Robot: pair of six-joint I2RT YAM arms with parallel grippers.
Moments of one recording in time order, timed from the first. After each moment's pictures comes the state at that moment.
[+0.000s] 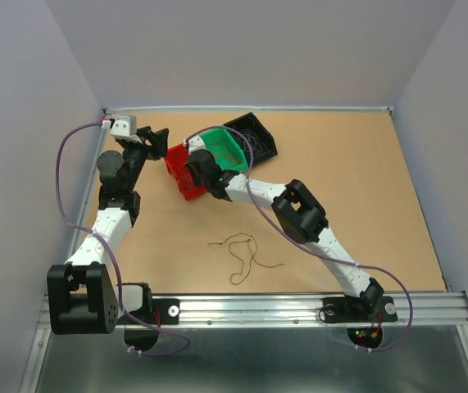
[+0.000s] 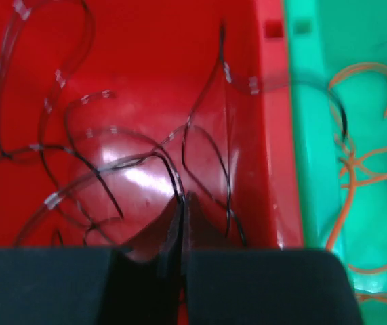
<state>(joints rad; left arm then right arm) -0.01 1.20 0.71 0.66 0.28 -0.23 0.86 2.50 2.00 0.04 0.29 0.16</state>
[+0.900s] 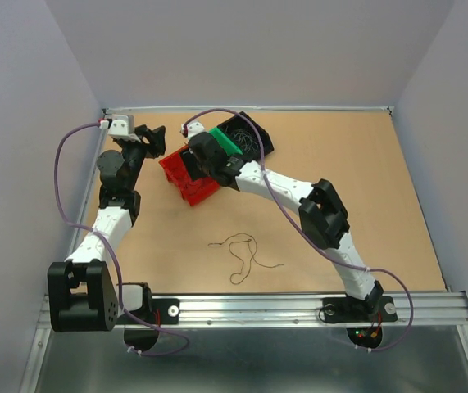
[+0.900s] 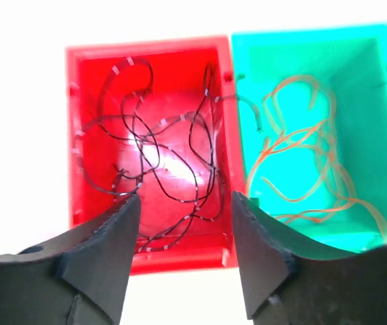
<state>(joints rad) -0.01 1.21 0.71 0.69 0.21 -0.22 0.90 2.31 2.02 -0.30 0.30 0.15</state>
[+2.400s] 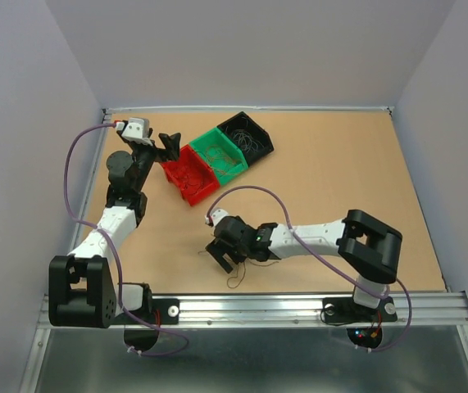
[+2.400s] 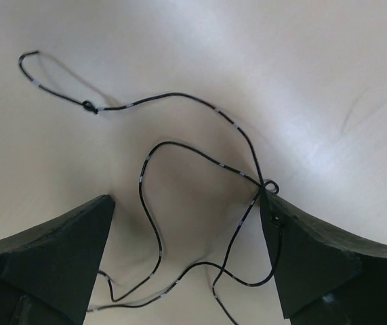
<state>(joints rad) -0.07 1.24 0.69 0.69 0.23 -0.14 1.17 1.76 1.00 -0.21 0.17 0.28</state>
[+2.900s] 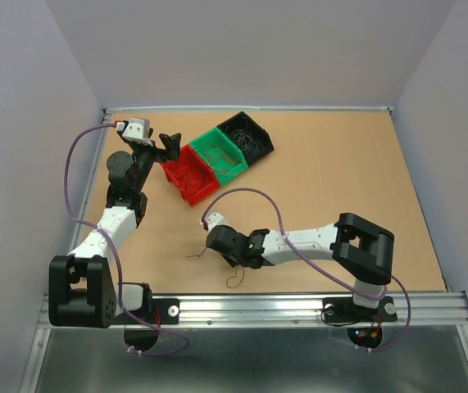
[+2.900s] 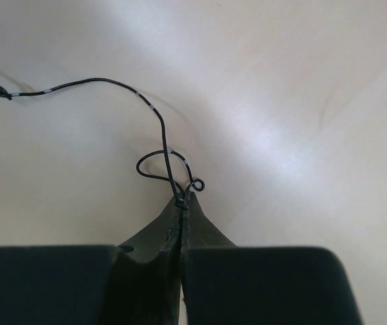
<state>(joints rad) -0.07 1.24 0.69 0.69 0.24 -0.14 1.24 1.84 1.11 -0.26 0.40 0.32</state>
